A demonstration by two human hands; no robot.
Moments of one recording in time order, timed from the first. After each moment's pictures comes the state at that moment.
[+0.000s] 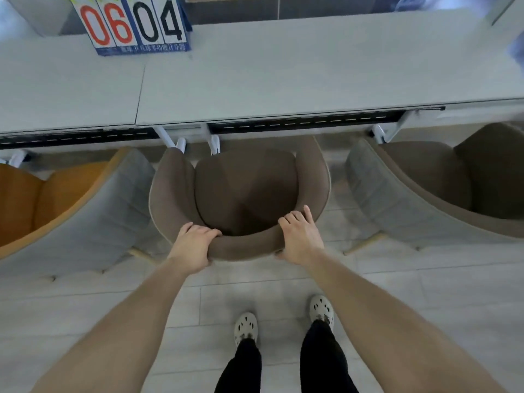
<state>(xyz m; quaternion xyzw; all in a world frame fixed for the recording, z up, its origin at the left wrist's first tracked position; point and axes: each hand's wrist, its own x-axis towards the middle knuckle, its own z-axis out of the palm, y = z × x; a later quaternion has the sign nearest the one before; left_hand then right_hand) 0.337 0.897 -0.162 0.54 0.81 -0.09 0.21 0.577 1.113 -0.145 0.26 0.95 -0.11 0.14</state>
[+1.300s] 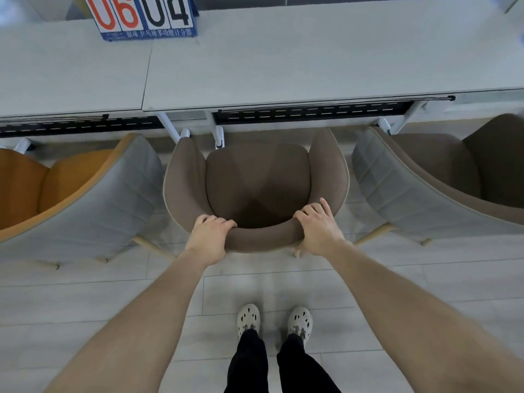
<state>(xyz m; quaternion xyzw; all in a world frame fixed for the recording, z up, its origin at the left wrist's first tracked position) 0.369 0.899 -0.166 0.55 0.81 -0.09 0.18 0.602 1.116 -0.147 0.27 0.94 -0.12 0.18</state>
